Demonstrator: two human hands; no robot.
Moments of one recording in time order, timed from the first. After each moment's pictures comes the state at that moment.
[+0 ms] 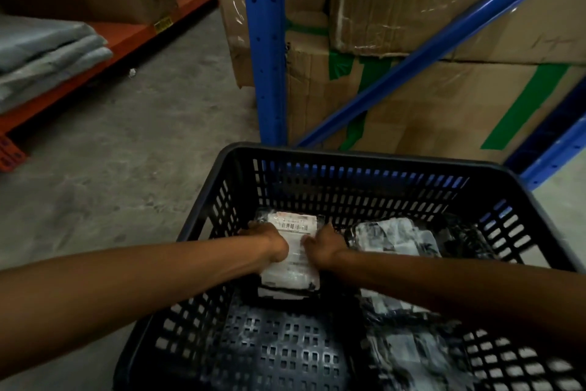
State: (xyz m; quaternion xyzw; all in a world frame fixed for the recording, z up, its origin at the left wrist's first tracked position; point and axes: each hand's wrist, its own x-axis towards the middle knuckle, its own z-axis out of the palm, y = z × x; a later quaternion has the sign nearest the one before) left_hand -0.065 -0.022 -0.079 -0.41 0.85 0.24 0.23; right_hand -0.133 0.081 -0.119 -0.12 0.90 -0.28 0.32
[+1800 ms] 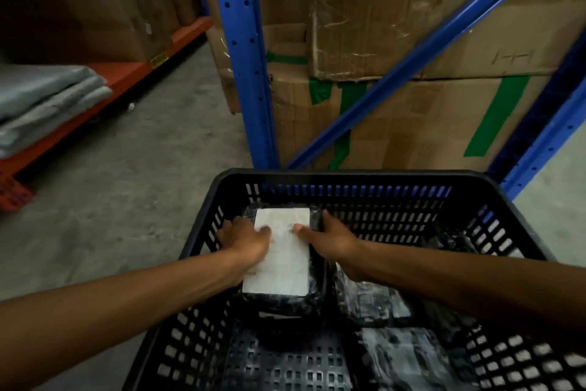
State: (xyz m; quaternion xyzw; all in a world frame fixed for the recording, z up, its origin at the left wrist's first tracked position) left_hand -0.064 -0.029 -0.045 -0.48 0.82 0.29 0.06; right_hand -0.153 0.094 -0.077 -0.11 0.76 -0.54 0.36
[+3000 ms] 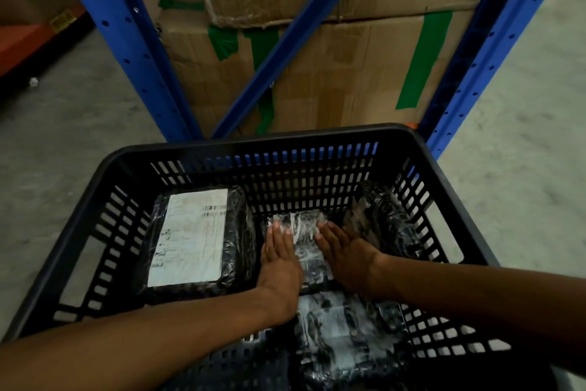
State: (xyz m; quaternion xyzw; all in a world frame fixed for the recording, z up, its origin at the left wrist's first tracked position) left_hand -0.098 0.122 -0.168 -0.09 0.96 -0.10 0.24; right_hand -0.183 0.246 -0.134 -0.46 0.81 0.28 0.23
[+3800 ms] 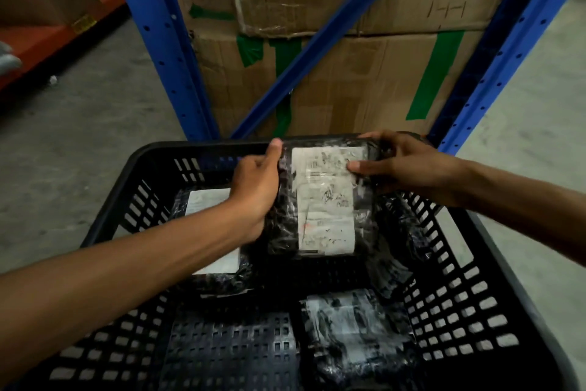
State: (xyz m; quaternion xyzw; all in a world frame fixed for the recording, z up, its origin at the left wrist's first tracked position) left_hand -0.133 0.063 -0.017 -0.34 0.70 0.62 -0.09; right_hand -0.248 0.267 0.008 -0.15 0.74 -0.55 0.35
